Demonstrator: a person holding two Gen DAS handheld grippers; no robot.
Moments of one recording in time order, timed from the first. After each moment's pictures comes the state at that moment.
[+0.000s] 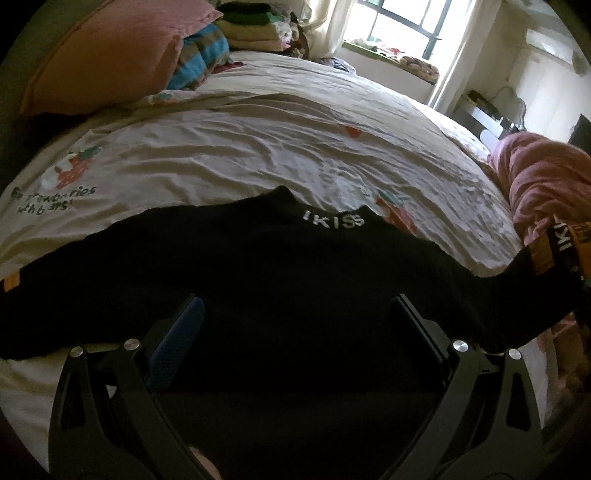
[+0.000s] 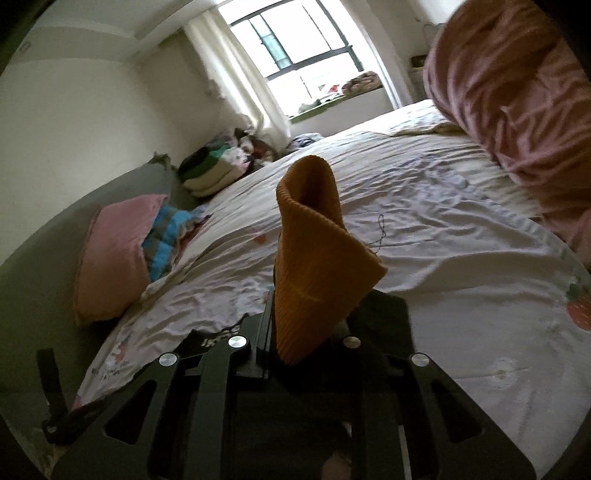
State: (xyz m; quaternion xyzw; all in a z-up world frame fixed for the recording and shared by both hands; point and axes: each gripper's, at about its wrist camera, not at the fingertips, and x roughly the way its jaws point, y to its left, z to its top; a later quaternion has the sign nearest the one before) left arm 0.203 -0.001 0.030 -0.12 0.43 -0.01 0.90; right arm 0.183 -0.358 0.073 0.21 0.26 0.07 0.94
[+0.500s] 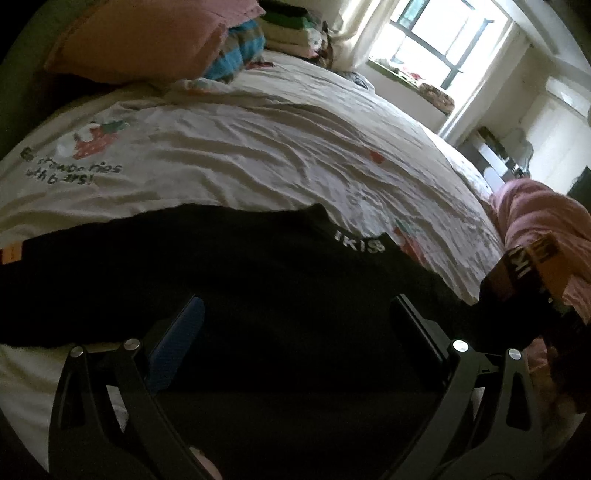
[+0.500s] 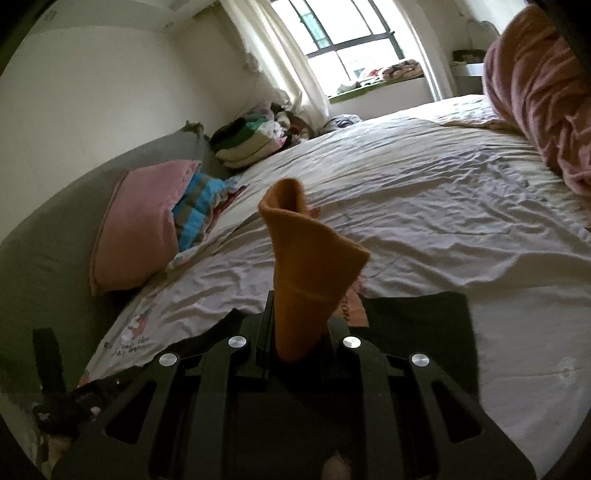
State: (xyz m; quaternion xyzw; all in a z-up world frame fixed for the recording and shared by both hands) left arm 0.198 0.058 0.032 -0.19 0.41 0.00 0.89; right arm 0.216 -0.268 0.071 0.17 0.29 0.13 0.93
